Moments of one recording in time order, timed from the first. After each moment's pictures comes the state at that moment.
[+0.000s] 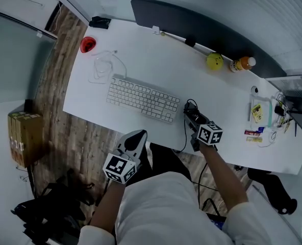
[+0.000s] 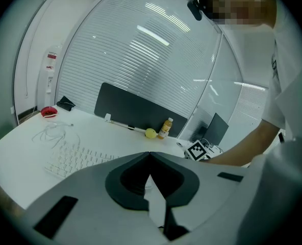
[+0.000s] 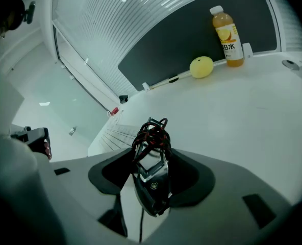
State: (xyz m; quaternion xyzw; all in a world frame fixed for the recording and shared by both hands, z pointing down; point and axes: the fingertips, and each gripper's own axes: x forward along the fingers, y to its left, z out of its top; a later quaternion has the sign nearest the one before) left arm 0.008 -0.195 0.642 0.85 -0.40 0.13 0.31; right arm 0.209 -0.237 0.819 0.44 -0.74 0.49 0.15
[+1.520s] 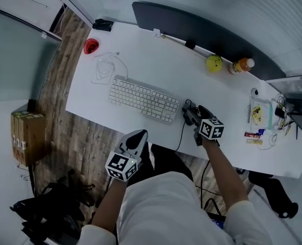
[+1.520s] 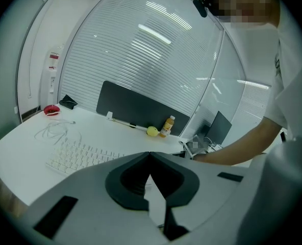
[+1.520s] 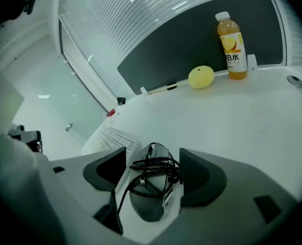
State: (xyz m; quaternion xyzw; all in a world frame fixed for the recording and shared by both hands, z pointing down) left arm 0.014 -0.188 0.653 0.84 -0.41 0.14 0.31; right arm 0.230 -0.267 0.825 0.45 -0.75 0.45 0.16
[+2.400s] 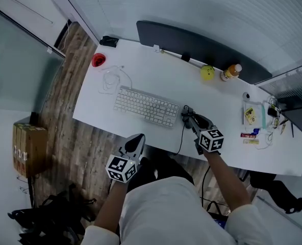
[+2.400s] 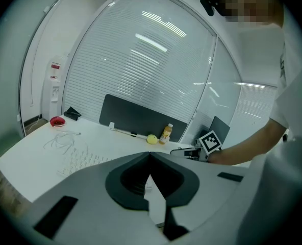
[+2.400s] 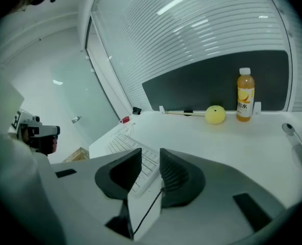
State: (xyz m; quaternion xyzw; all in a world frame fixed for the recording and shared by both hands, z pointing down) left arm -0.013 -0.175 0.620 0.85 -0.42 0.12 0.28; right arm 0.212 -0.246 0.724 0.46 -0.81 0.33 0.17
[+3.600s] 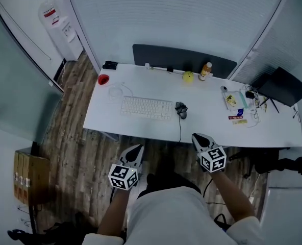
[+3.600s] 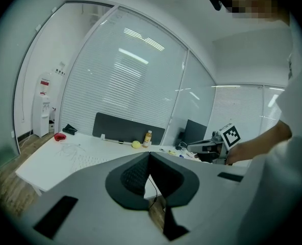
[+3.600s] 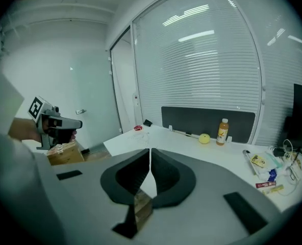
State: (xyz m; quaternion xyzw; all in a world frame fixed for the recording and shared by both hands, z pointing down) left arm -0.068 -0.031 0.540 0.90 -0.37 0.08 0.20; right arm 0.167 -0.038 0.569 0.52 -0.81 0.18 0.18
